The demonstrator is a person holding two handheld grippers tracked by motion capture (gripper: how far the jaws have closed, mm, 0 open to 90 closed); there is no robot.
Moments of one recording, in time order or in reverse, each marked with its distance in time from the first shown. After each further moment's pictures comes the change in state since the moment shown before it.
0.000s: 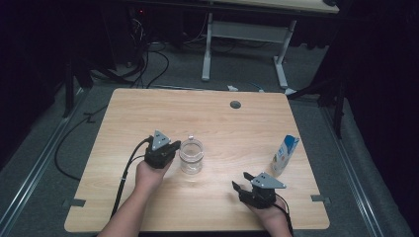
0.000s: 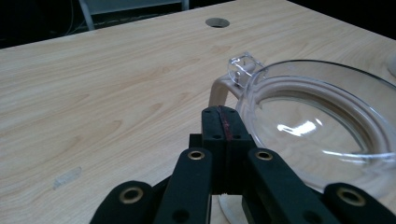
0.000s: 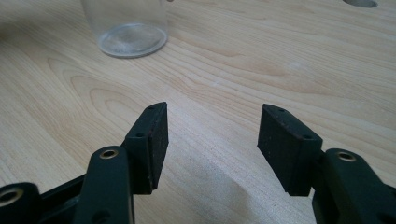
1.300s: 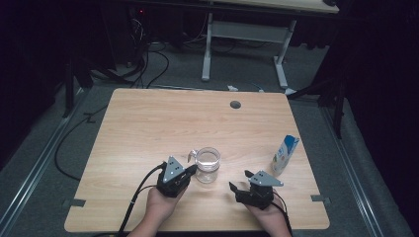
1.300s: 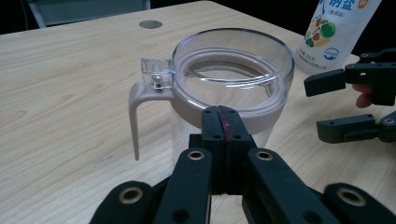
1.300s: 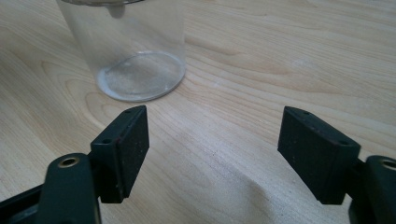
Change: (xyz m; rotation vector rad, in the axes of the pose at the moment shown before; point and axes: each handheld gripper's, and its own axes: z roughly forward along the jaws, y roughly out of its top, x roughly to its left) left arm -0.076 -0.024 -0.029 -0.047 -0.108 0.024; right arm 0.001 0.002 0.007 0.009 0.000 0.023
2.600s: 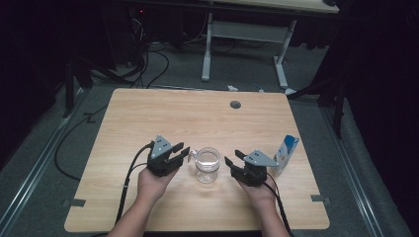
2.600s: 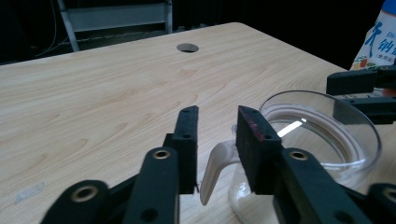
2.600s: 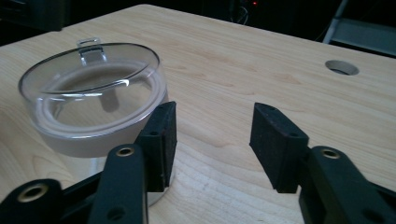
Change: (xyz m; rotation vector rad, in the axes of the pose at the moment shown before) left arm 0.046 0.039 0.005 -0.024 0.055 -0.040; right arm -0.005 0.059 0.018 -0.132 -0.015 0.010
